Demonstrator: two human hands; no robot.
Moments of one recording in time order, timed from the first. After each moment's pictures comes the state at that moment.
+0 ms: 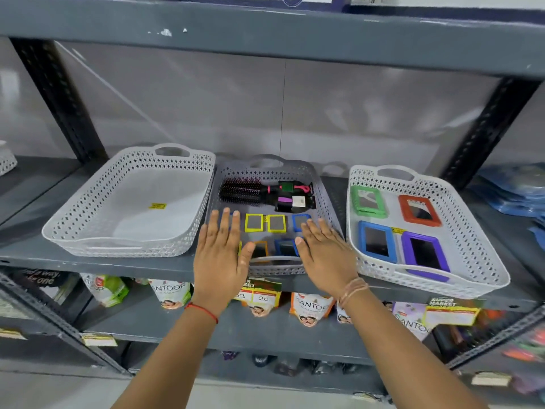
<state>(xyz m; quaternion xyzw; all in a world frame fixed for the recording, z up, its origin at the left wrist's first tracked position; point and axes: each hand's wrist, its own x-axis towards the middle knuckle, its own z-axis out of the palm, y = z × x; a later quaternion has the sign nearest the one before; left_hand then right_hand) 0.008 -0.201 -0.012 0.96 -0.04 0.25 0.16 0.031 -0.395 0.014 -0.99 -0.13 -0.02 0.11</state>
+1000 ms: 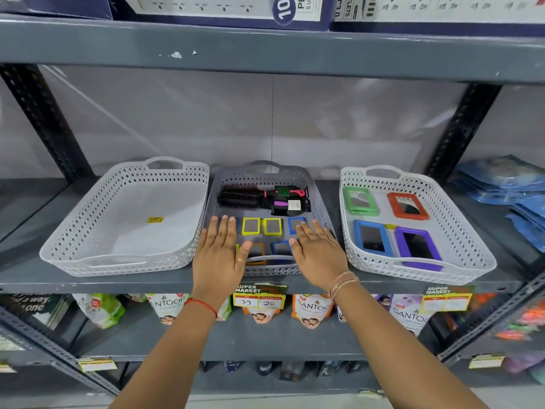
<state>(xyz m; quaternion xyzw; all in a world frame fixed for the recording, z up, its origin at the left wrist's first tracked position) 0.026 -0.178 -0.018 0.96 -0.06 0.22 0.16 0.033 -0.374 0.018 -0.99 -0.10 0.02 0.11</state>
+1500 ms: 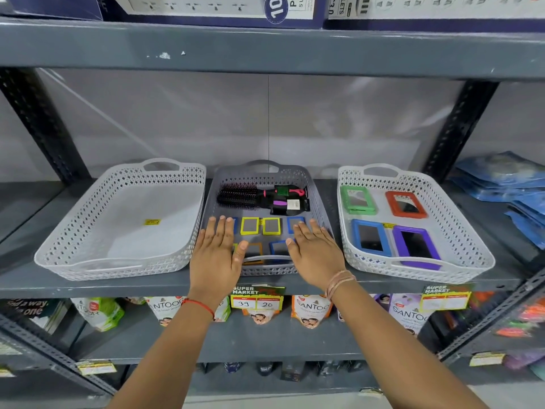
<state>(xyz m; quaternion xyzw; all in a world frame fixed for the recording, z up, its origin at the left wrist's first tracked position) 0.031 -0.178 -0.017 0.96 -0.07 0.21 0.16 0.038 -0.375 0.015 -0.99 -0.09 0.01 0.11</state>
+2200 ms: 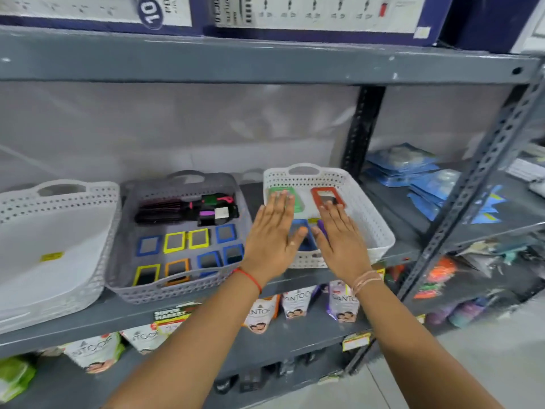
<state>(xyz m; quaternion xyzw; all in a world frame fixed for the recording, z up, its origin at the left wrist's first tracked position) 0.049 -0.380 0.032 0.89 -0.33 0.17 0.25 0.010 -0.538 0.019 -0.97 0.03 -0.18 0.18</state>
